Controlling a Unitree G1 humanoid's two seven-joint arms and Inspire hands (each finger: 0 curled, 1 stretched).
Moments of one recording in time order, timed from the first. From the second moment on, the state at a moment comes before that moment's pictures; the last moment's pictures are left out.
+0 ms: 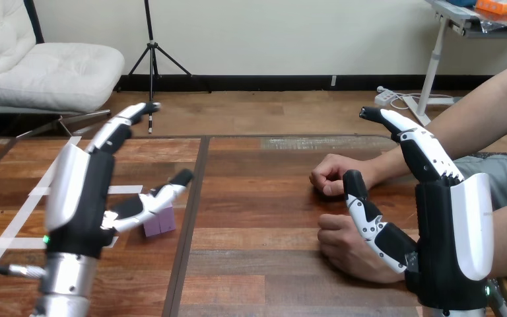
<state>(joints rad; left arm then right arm) -0.04 0.26 0.15 0.28 0.50 -0.67 0.22 0.27 -0.15 0.08 -0.19 -0.71 -0.56 -0.54</state>
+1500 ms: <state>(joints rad) -0.20 0.47 0.05 0.32 0.50 -0.38 -0.03 0.30 -0.15 0.06 -0.19 -0.71 -0.53 -0.54</state>
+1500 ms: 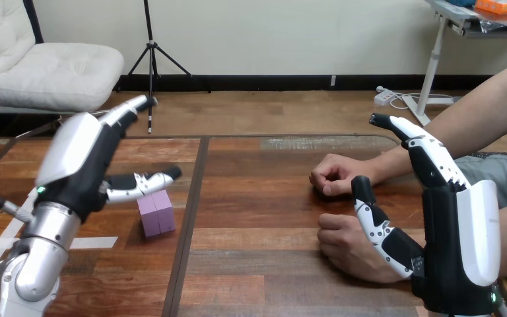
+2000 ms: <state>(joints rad) -0.26 0.47 0.00 0.43 0.44 -0.35 -0.17 0.30 -0.15 0.06 -0.19 -0.71 -0.53 -0.54</state>
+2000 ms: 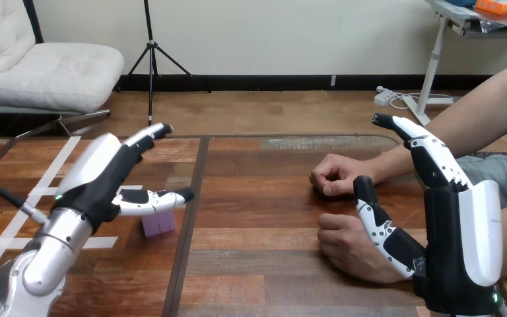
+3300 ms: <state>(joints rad) -0.46 0.53 -0.12 0.78 0.45 -0.39 -0.21 0.30 -0.16 0.06 -0.19 -0.71 -0.52 -0.54</state>
